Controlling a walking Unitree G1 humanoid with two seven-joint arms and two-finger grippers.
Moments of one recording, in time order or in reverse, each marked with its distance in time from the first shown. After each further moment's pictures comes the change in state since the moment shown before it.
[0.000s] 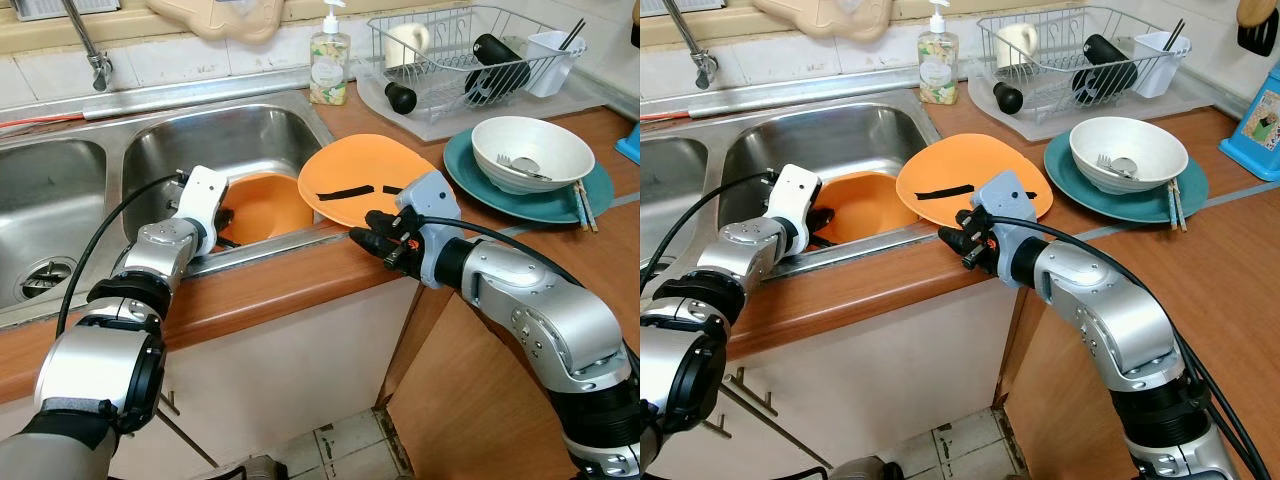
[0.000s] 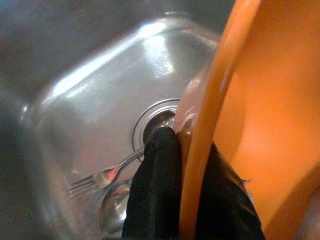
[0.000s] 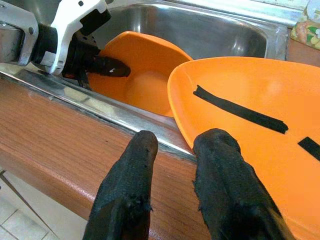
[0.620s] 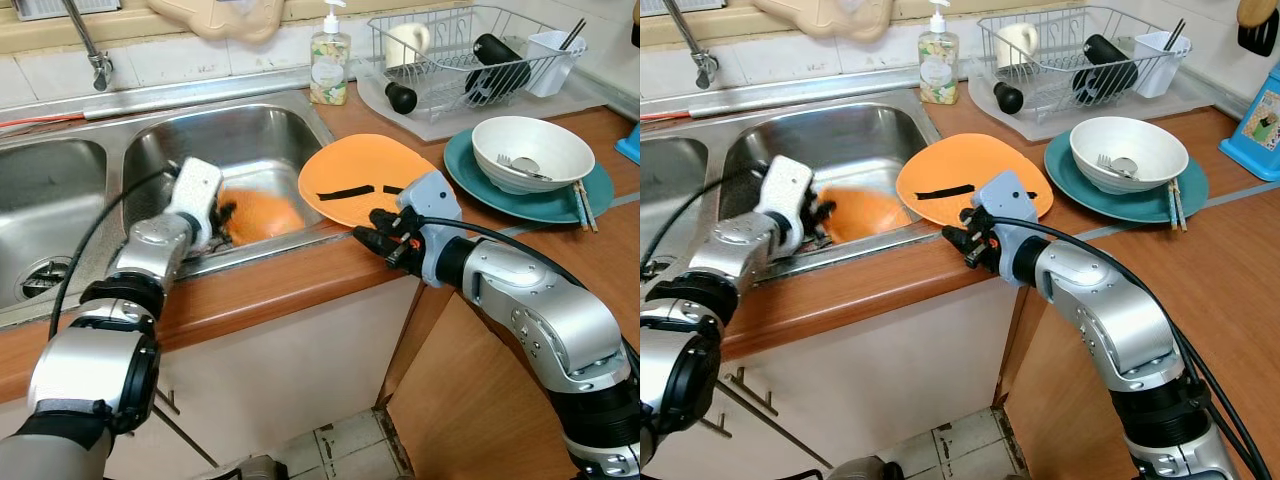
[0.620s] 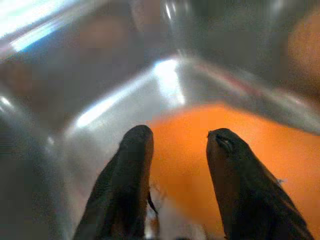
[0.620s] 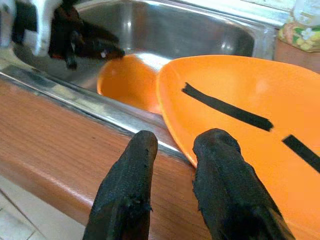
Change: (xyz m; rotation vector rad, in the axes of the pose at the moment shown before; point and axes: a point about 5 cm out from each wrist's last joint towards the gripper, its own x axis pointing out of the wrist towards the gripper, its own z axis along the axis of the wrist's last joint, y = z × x) left arm -0.006 0.012 0.014 0.035 -0.169 0.057; right arm -0.001 -0.004 -0.001 -0.028 0.010 -0.048
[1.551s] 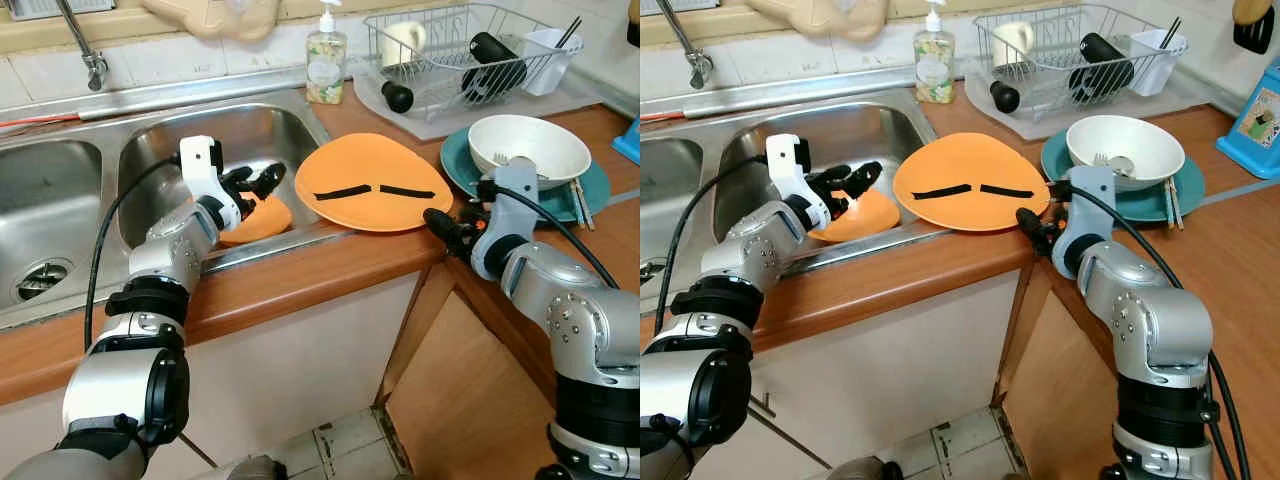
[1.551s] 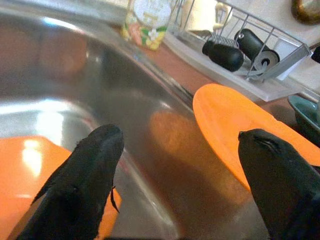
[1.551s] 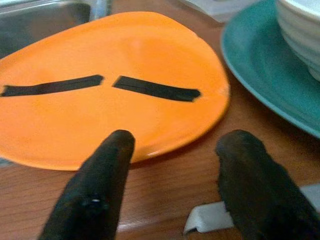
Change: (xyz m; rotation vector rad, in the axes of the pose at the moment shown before) left arm 0.002 -0.038 0.028 -0.610 -0.193 -0.273; right arm -0.028 -0.050 -0.023 0.432 0.056 -0.488
